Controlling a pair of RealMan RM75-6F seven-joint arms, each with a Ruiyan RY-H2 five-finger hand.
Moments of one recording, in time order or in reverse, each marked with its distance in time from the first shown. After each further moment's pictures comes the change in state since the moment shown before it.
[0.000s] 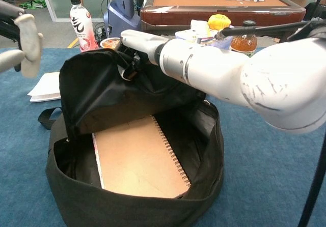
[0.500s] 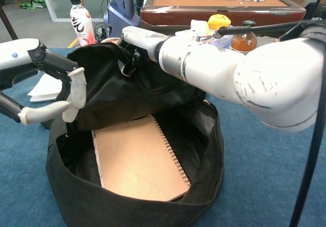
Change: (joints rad) left arm -0.097 -0.121 0.070 0.086 0.007 -0.082 0.021; right arm 0.015 -0.019 0.015 0.039 0.009 0.015 0.029
